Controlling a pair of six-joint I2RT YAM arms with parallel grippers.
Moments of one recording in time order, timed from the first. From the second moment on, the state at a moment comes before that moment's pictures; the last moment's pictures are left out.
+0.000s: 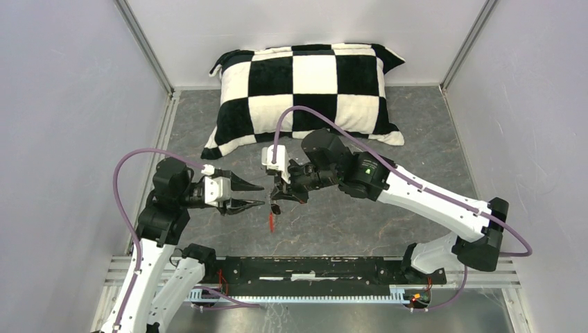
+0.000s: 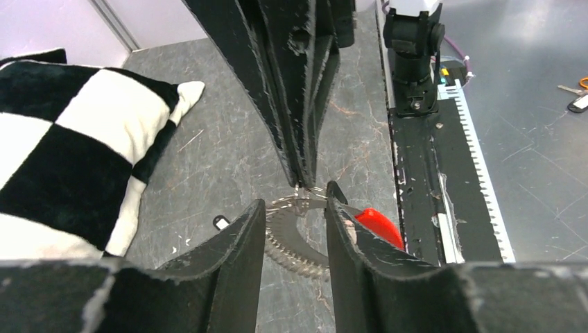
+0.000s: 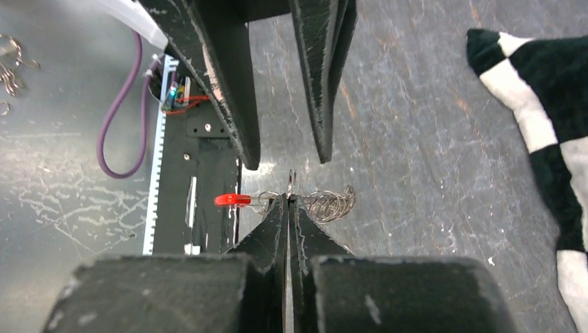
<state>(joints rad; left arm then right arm) -0.25 0.59 0.82 -0.49 1.21 0.49 1.09 1.39 1.44 -0.53 -0.44 -0.23</state>
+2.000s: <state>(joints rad) -0.29 0.62 0.72 0.28 1.21 -0.29 0.99 1.19 1.23 -0.09 -0.48 0.00</state>
